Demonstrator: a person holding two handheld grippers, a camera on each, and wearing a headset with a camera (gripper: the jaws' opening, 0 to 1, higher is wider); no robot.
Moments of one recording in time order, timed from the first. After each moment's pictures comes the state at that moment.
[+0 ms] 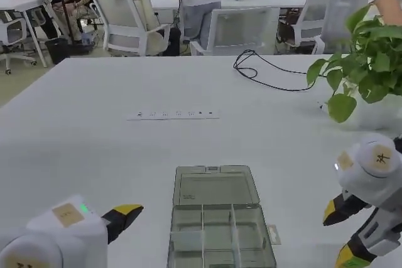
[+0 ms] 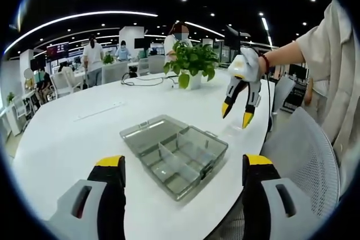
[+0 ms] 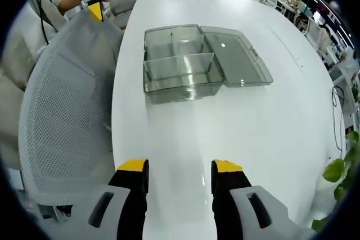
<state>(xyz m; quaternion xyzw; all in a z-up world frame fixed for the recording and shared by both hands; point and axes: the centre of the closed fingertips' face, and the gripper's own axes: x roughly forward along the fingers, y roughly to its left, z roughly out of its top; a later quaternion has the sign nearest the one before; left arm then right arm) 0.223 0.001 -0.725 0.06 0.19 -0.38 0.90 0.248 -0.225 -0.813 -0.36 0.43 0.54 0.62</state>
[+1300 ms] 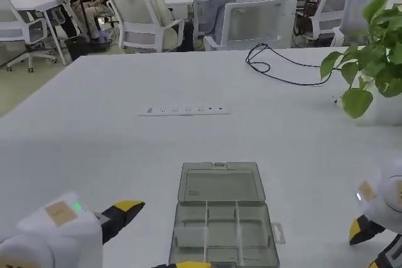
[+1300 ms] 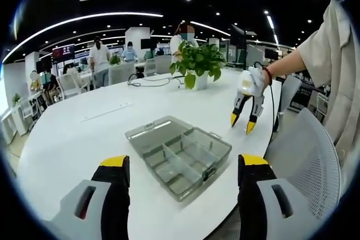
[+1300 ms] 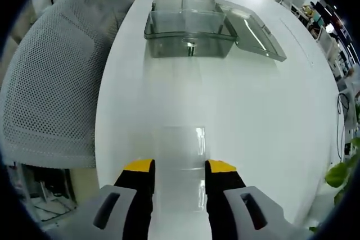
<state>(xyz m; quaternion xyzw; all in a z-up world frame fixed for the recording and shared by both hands) 0.224 0.001 -0.720 0.07 0.18 -0.35 0.91 0.250 -0.263 -0.855 -0.42 0.42 0.56 0.58</state>
